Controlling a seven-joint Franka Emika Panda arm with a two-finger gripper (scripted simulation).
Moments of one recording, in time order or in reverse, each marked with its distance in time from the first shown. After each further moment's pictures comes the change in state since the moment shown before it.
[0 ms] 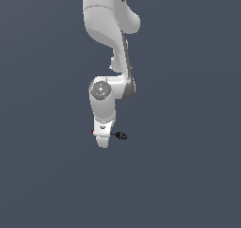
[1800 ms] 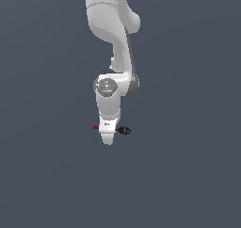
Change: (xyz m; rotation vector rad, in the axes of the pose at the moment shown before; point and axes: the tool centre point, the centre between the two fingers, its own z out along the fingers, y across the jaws) arm 0.018 -0.014 -0.003 0.003 -0.001 -0.004
